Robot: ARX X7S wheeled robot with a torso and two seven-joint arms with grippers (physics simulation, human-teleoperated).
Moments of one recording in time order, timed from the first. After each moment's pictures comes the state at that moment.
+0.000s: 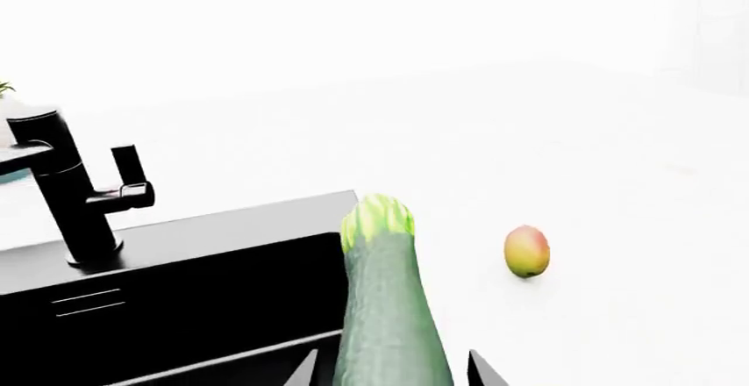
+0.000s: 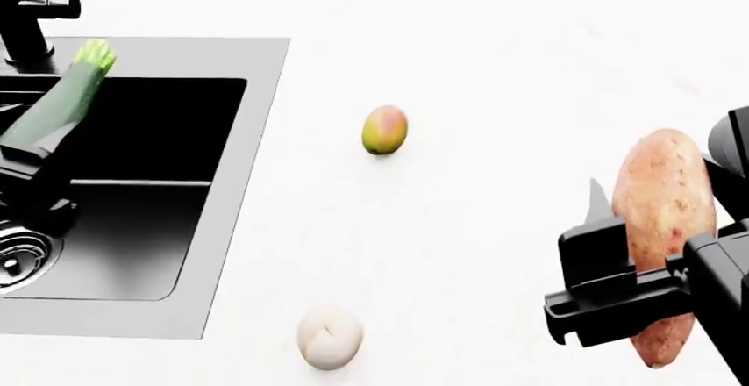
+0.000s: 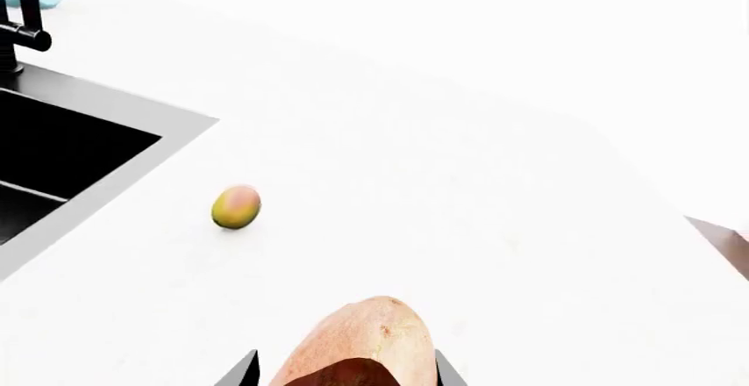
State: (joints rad) left arm -1.45 -1.08 1.34 0.31 -1.55 -0.25 -0.54; right arm 0.96 0.93 0.03 -0.55 1.85 1.40 0.94
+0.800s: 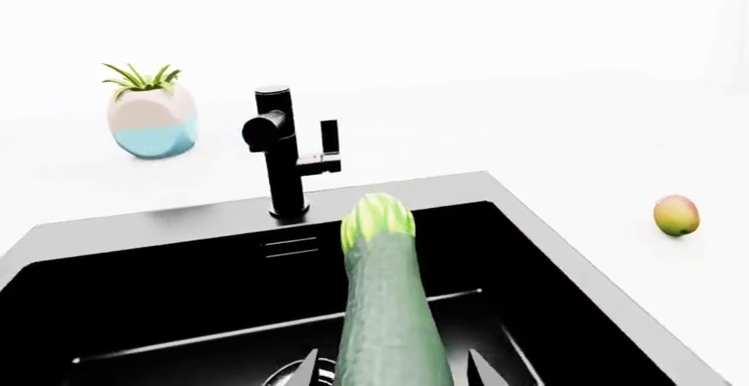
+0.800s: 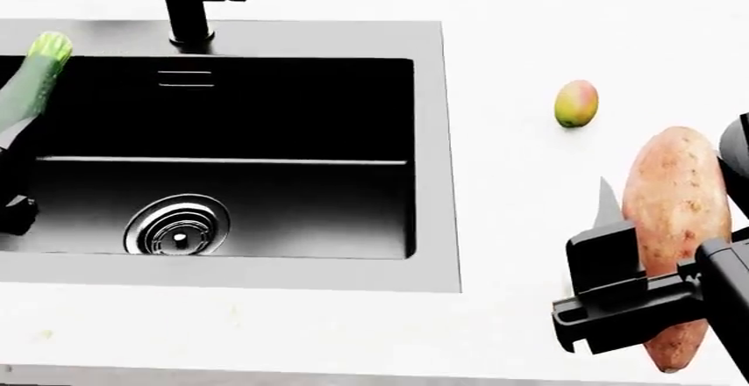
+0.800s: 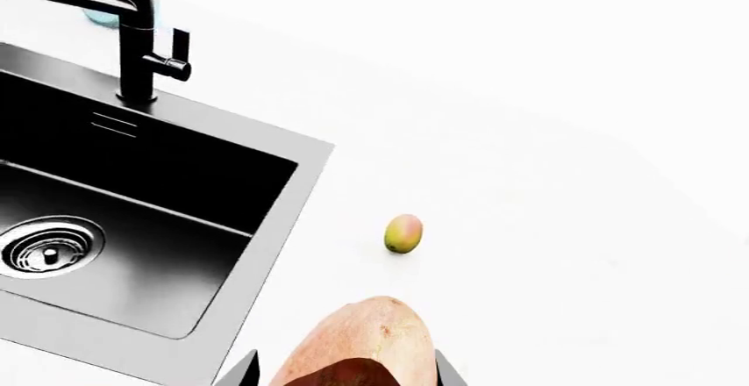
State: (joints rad) left arm -1.42 -1.16 1.32 0.35 -1.57 -0.22 -0.56; right arm 0.98 0.99 -0.01 -0.58 1.90 1.35 0.97
